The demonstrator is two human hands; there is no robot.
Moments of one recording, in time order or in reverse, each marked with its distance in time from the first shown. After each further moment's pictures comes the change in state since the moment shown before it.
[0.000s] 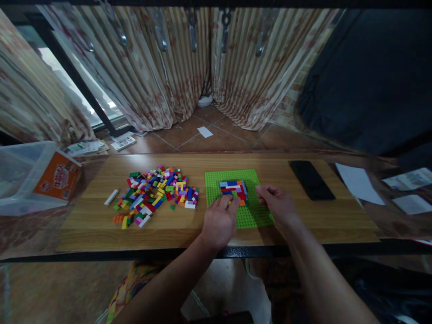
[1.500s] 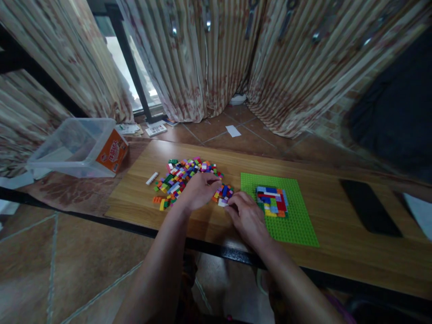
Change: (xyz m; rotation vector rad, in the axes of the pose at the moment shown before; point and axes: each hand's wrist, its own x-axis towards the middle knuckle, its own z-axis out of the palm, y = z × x) left_hand -0.004 -0.121 -0.095 -0.658 -0.070 -0.493; right_hand -0.056 -0.024 0.131 -0.595 -0.428 -0.634
